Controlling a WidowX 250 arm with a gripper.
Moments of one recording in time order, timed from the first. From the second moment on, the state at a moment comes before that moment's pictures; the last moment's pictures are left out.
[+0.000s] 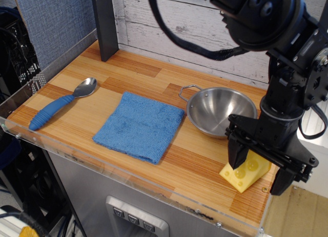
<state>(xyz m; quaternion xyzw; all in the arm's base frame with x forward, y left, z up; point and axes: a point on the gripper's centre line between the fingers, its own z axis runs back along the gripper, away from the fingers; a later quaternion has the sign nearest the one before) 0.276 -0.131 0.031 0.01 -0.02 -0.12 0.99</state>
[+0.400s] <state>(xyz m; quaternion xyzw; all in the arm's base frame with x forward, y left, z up) 0.285 -0.118 0.035 0.02 -0.02 -0.11 0.99</state>
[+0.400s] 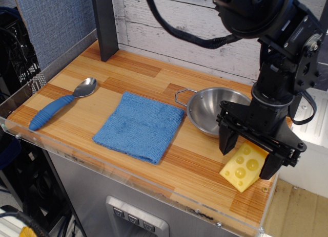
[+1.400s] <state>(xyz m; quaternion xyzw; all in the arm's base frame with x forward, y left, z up) 0.294 -0.114 0.002 0.02 0.01 -0.10 0.99</state>
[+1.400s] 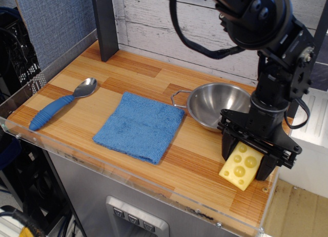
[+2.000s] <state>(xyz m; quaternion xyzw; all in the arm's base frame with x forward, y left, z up) 0.268 -0.100 0.080 0.06 -0.08 -0.12 0.99</state>
